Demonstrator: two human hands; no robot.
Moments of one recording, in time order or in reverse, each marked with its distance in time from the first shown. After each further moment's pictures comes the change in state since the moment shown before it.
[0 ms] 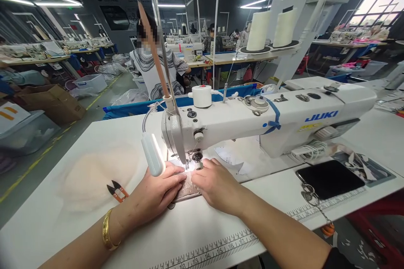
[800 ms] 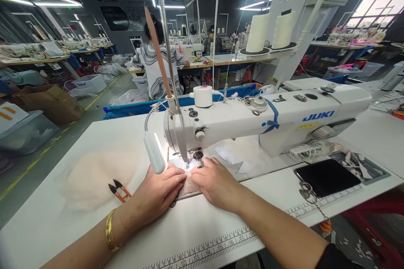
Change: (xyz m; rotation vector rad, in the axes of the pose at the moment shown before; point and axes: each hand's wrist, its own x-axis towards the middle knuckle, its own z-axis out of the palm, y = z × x) left_hand -0.002 0.005 0.000 0.020 -0.008 0.004; right_hand -0.001 -0.001 0.004 0.034 0.008 -0.001
